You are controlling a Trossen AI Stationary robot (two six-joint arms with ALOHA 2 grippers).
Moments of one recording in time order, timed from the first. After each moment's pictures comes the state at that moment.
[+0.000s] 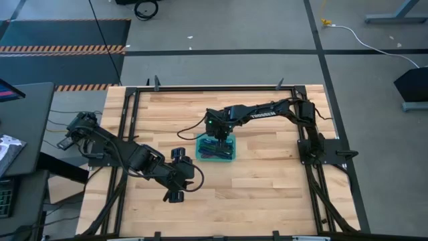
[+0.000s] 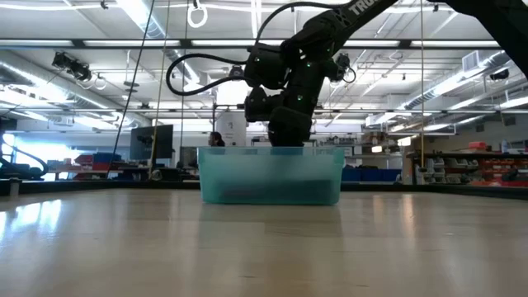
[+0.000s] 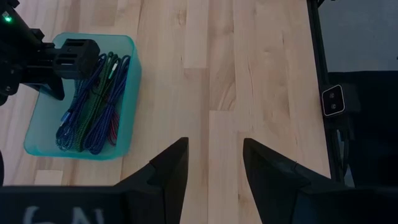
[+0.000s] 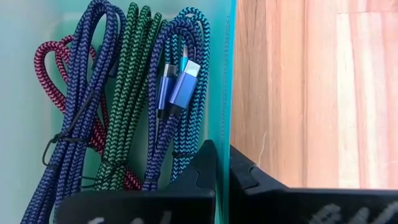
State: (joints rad) left arm -0.52 1.54 1.50 -0.92 -0.30 -0.46; right arm -0.20 2.06 1.49 -0.65 -0.07 -0.12
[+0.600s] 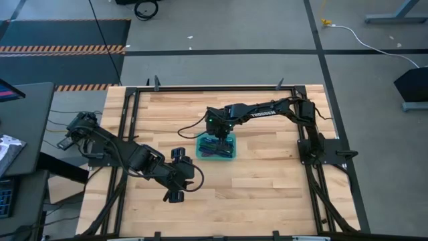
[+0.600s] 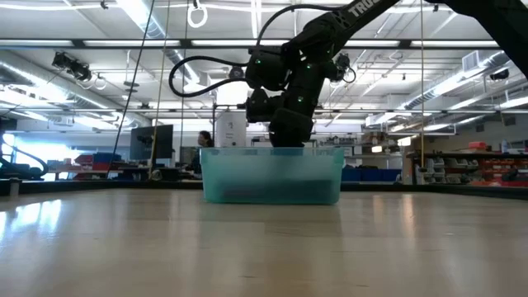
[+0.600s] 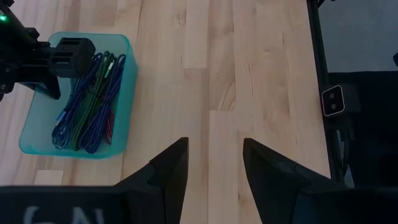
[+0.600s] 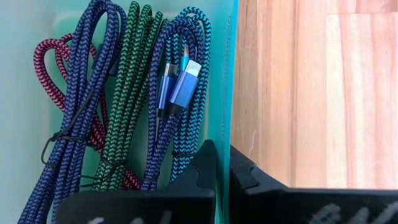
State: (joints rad) left arm -0.52 1.54 1.50 -0.92 -0.30 -0.46; right arm -0.21 2.06 1.49 -0.65 -0.07 -0.16
